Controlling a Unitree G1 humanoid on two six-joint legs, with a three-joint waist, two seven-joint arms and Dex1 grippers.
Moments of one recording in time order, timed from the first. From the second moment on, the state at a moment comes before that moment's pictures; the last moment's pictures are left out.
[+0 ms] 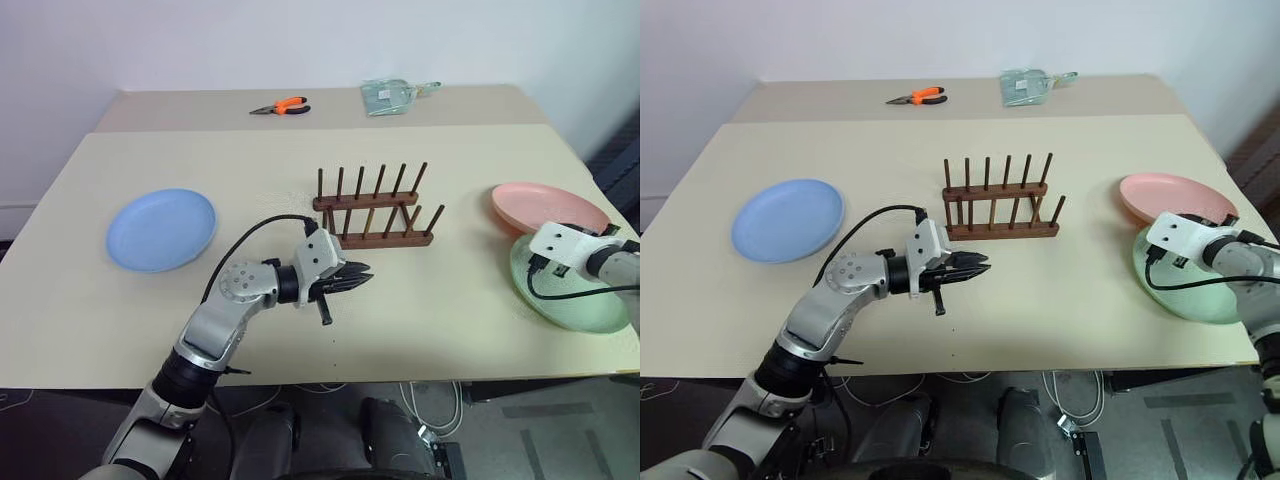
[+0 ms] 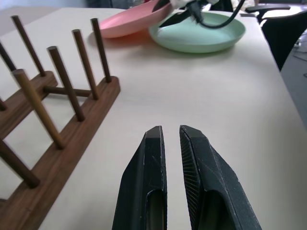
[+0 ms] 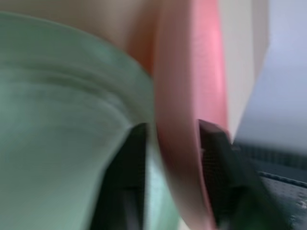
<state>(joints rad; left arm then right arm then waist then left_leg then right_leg) -0.40 0.32 -0.33 -0.23 -0.19 0.43 -0.85 -0.38 -1.04 0.07 0.57 -0.34 -0.15 0.47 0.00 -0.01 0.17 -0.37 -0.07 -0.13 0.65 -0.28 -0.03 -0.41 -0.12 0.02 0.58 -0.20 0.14</state>
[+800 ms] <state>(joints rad) -0.35 0.42 -0.27 -0.20 -0.20 0.40 -0.83 -0.47 -0.68 -0.38 -0.32 1.07 0.86 0.35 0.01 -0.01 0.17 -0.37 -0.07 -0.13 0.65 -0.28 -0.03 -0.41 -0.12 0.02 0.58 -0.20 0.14</state>
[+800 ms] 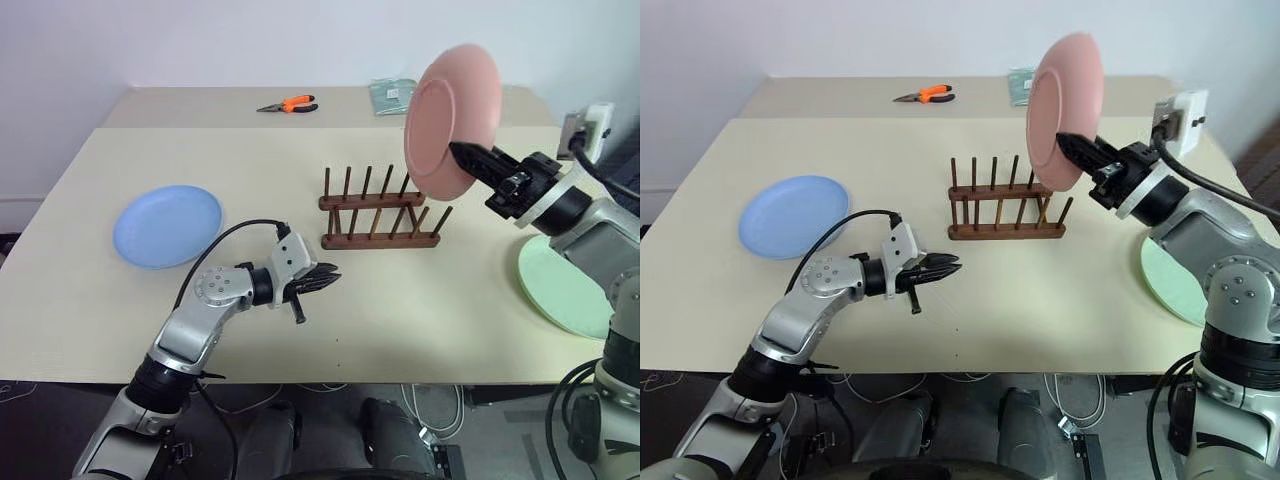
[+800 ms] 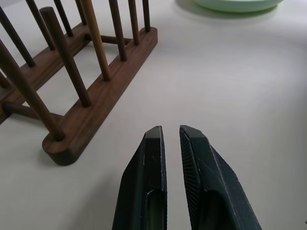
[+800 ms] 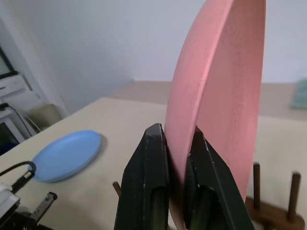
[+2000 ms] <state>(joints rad) -0.36 0.40 -0.33 -0.19 -0.19 0.37 -0.88 0.09 -0.89 -0.24 -0.23 0.33 0.69 0.40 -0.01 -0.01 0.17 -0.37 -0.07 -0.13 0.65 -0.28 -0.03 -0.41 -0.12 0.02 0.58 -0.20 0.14</state>
